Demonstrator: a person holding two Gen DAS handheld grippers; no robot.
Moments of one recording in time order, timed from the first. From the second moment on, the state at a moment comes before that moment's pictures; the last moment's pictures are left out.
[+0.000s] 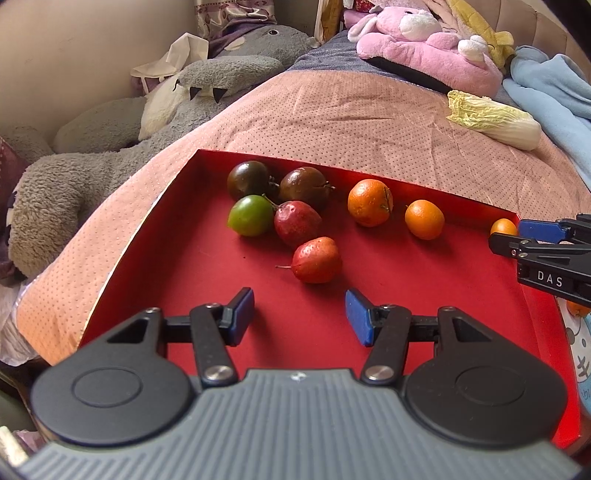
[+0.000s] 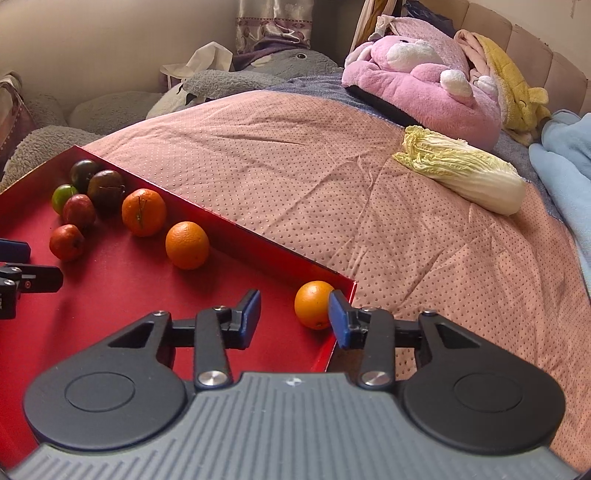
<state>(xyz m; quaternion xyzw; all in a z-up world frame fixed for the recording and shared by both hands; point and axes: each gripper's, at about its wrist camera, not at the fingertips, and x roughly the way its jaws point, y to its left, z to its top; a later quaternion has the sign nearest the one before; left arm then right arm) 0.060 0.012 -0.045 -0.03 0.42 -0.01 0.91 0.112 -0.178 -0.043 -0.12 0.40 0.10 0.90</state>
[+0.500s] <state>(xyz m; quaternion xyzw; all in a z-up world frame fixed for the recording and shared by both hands) 0.069 0.011 -0.046 -0.03 0.42 -0.02 0.91 0.111 -0.135 -0.076 -0.34 0.36 0.06 0.87</state>
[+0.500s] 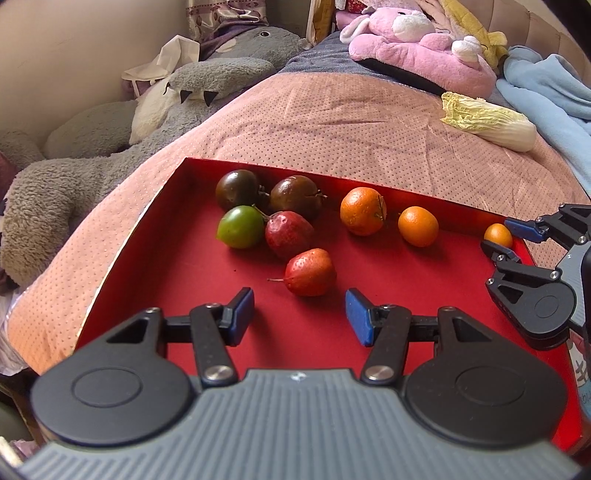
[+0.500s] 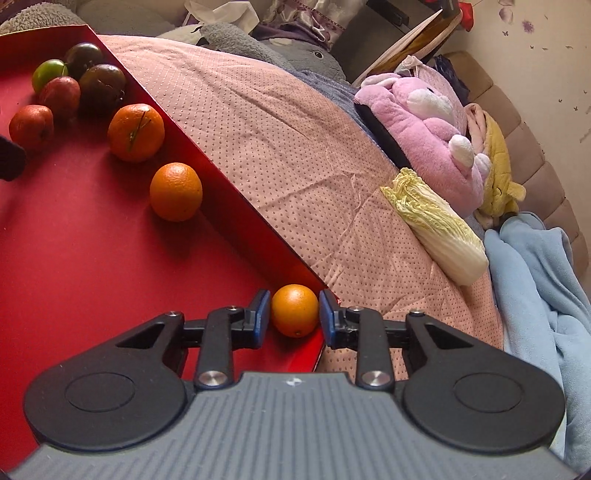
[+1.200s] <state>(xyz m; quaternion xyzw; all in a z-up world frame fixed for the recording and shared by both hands) 0.085 -0.004 -0.050 0.00 0.42 -0.01 0.91 0.086 -0.178 -0.041 -0.02 0.42 0.12 0.90</state>
